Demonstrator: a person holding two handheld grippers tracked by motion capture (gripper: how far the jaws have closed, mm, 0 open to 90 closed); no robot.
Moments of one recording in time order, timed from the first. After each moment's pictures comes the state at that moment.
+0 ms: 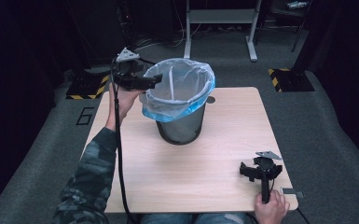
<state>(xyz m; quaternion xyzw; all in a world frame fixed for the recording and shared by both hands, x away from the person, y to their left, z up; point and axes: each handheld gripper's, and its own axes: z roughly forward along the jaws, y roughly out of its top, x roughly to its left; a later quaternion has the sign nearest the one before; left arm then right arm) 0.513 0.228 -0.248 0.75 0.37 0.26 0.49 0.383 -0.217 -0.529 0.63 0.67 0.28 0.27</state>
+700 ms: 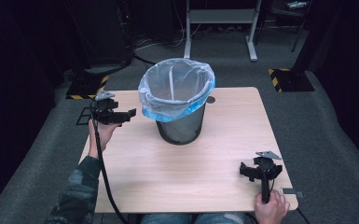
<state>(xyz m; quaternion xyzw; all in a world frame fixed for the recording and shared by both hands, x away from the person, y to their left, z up) 0.492 0.310 -0.367 0.74 0.47 0.23 0.42 0.383 -0.217 -0.529 0.63 0.67 0.28 0.27</state>
